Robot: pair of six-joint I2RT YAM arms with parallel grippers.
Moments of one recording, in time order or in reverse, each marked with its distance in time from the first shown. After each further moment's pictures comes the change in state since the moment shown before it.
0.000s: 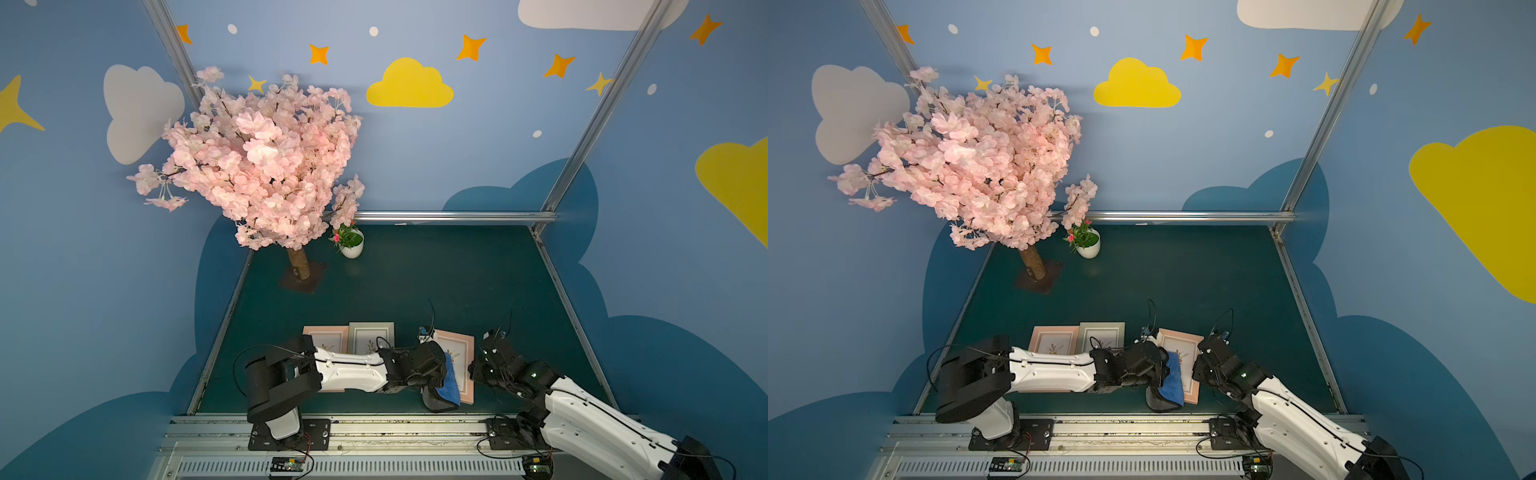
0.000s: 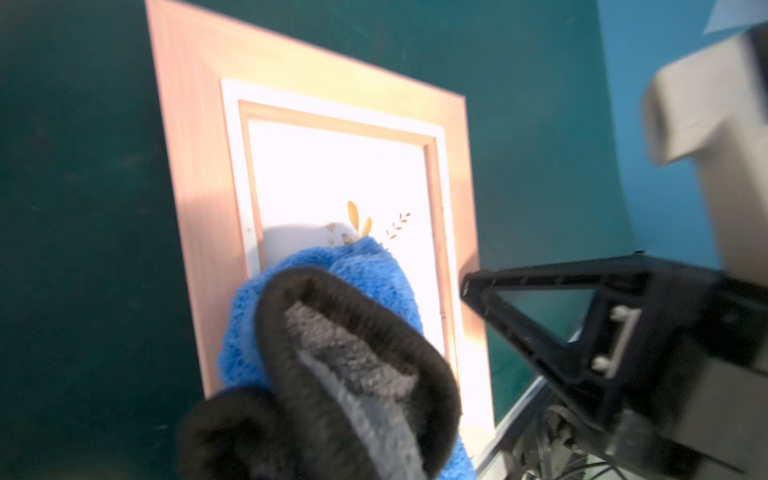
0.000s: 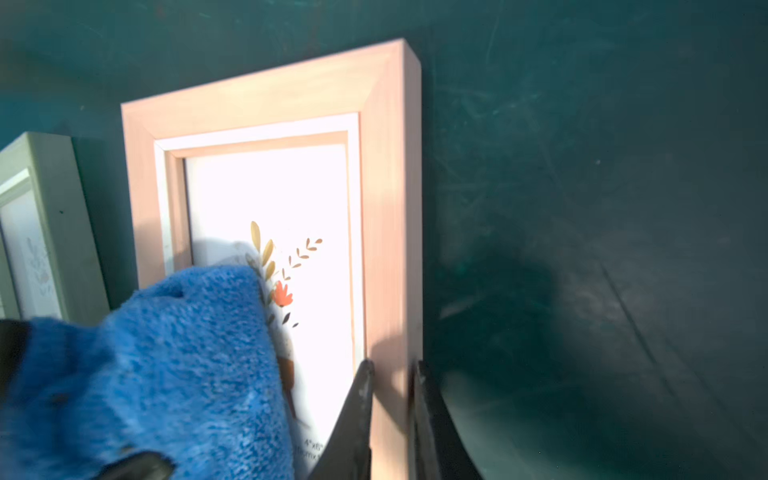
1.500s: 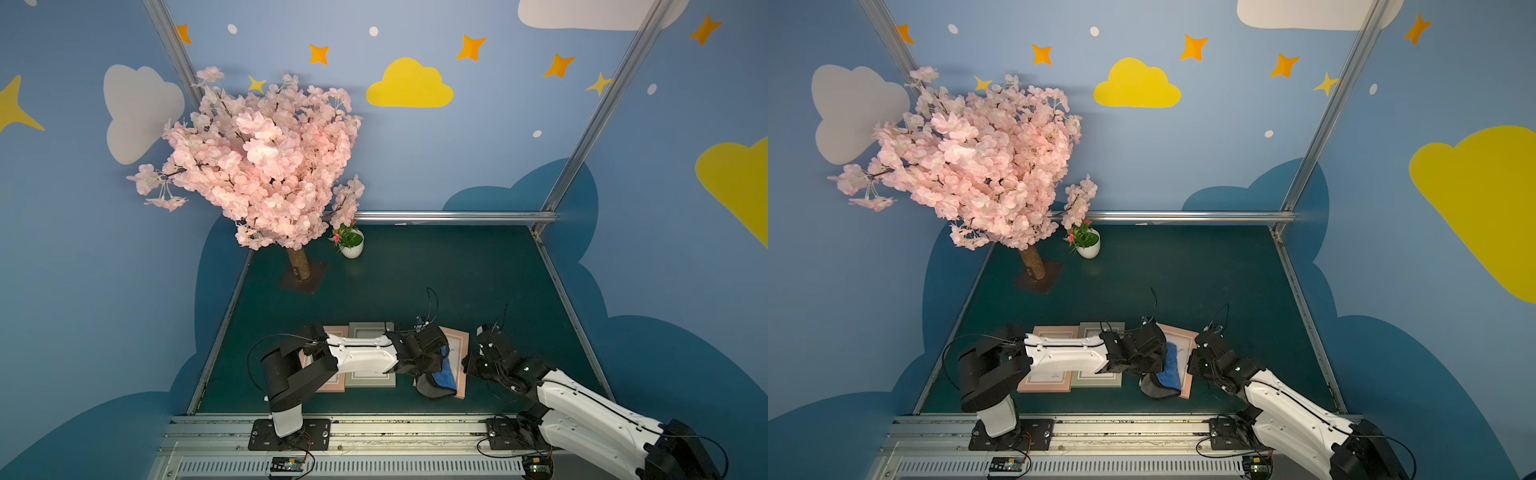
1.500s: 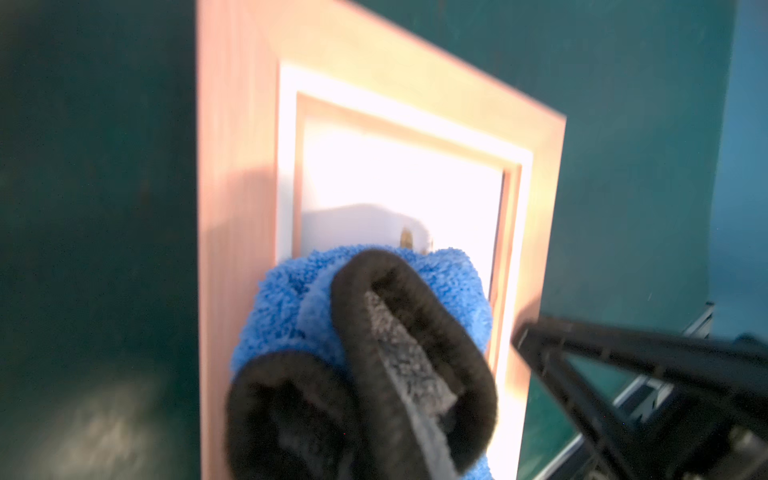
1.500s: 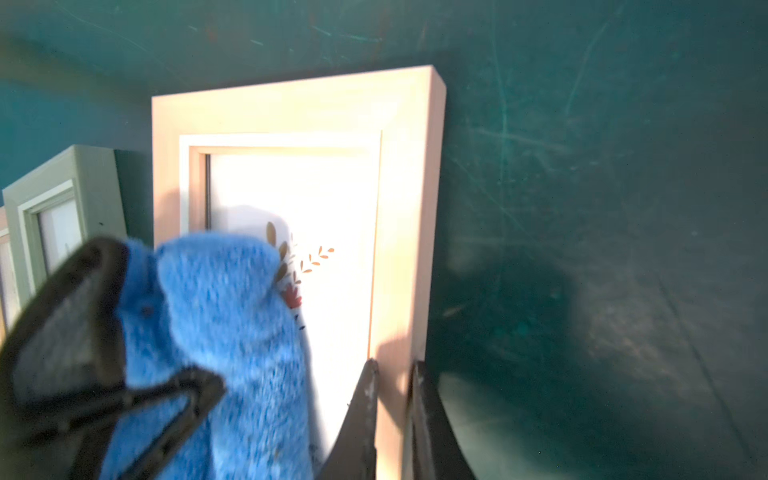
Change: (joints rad) left arm 0.095 0.061 0.116 -0.212 0.080 -0.037; right arm -0.018 0.123 0.010 0.154 -0.026 -0.044
